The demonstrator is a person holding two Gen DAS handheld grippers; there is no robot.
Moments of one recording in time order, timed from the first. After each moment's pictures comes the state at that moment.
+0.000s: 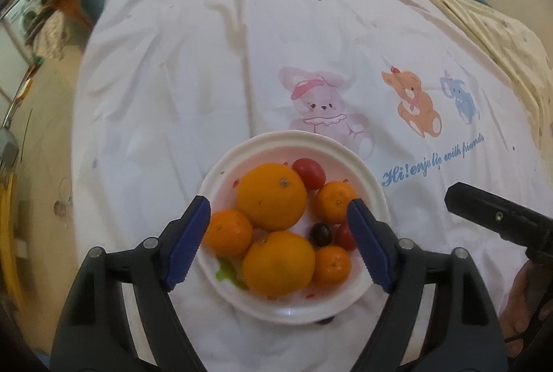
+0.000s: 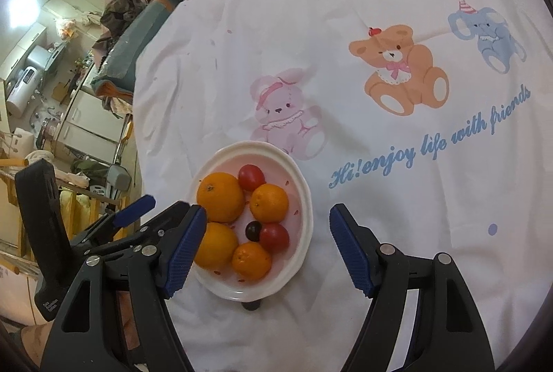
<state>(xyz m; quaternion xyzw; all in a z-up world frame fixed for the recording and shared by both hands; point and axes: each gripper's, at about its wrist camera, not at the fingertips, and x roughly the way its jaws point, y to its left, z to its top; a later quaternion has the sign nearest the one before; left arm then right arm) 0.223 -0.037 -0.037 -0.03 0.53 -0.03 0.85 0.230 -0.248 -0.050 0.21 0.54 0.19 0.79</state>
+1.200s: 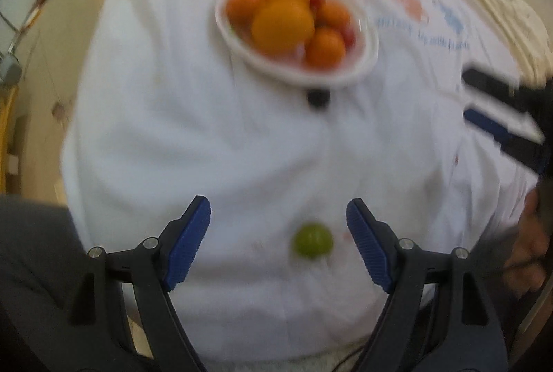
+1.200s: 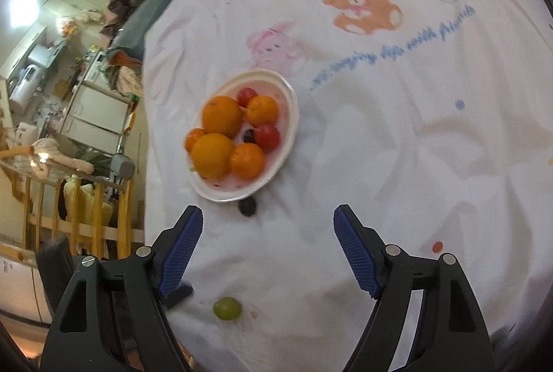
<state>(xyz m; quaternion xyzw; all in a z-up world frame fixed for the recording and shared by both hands) 0.042 -0.041 -0.079 -0.08 0.64 -0.02 0.77 0.122 -0.267 -0.062 0.23 0.57 0.18 0.77</state>
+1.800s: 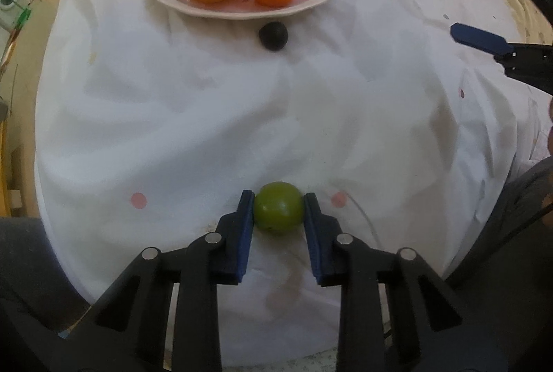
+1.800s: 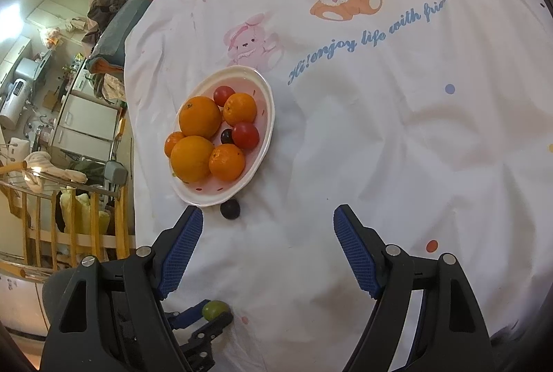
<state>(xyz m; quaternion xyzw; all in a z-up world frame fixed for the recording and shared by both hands) 0.023 -0.081 -0.106 -0.01 0.66 -0.07 0.75 0.127 -0.271 -0.074 0.23 0.58 0.16 0.77</state>
